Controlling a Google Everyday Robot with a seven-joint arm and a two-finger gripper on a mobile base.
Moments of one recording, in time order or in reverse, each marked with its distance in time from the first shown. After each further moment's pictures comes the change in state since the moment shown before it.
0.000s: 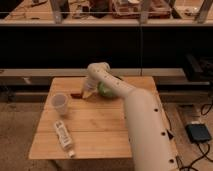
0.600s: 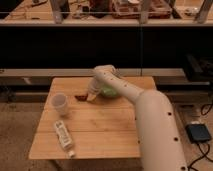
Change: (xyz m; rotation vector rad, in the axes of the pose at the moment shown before) arm 0.027 0.026 -0.018 0.010 0.018 0.031
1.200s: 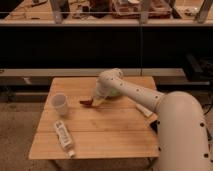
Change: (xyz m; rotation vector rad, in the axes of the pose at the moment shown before) arm 0.011 0.063 -0.043 0.012 0.026 0.024
